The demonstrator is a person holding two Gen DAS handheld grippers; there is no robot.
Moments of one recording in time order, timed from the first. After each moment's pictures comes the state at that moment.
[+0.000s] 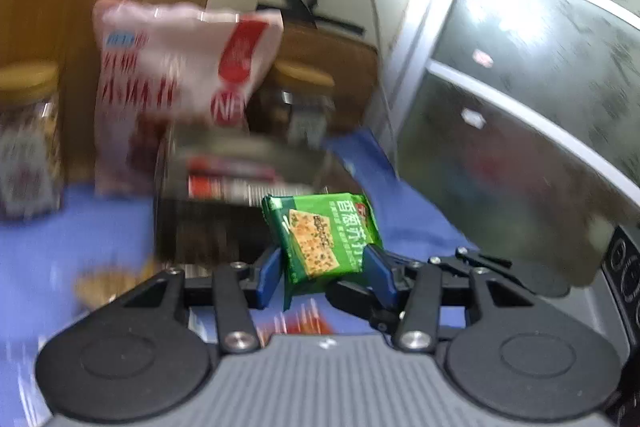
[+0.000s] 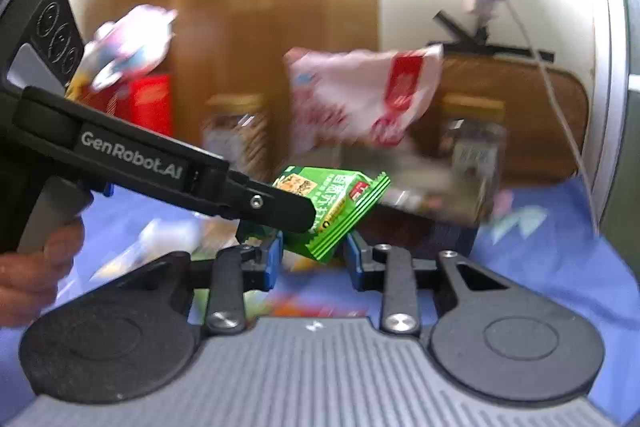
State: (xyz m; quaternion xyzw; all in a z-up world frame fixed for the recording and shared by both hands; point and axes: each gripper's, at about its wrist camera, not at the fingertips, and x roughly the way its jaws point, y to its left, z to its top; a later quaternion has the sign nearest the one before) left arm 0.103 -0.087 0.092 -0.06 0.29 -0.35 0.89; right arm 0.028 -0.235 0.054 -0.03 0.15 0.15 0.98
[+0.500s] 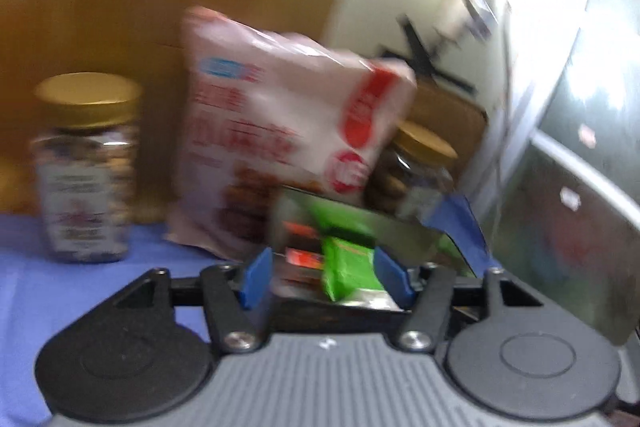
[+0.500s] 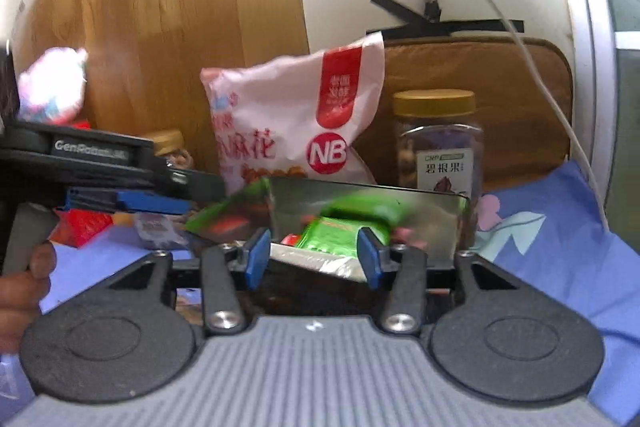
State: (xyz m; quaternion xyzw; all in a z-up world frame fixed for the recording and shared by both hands) left arm 0.177 -0.033 0.084 -0.13 0.27 -0.24 0.92; right arm 0.084 -0.261 0.048 0.05 0.14 0.11 0.98
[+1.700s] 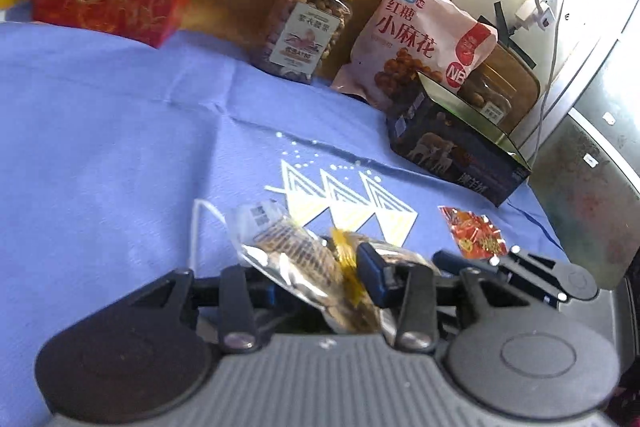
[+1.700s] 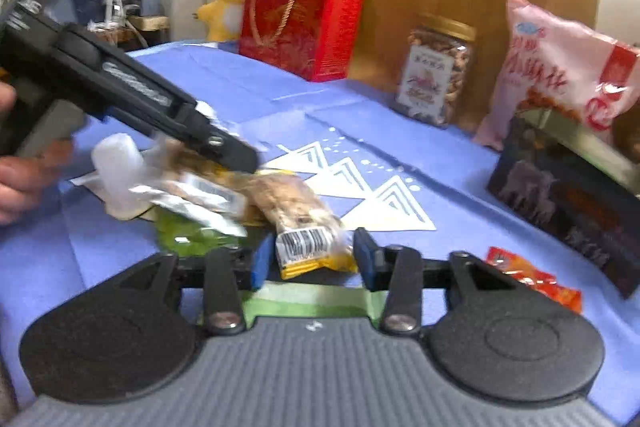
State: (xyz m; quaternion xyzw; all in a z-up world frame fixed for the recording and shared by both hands) left arm 0.003 0.110 0.014 -0.19 0.36 -0.16 0.90; right arm -0.015 -0.115 -0.003 -0.17 0.23 0.32 0.90
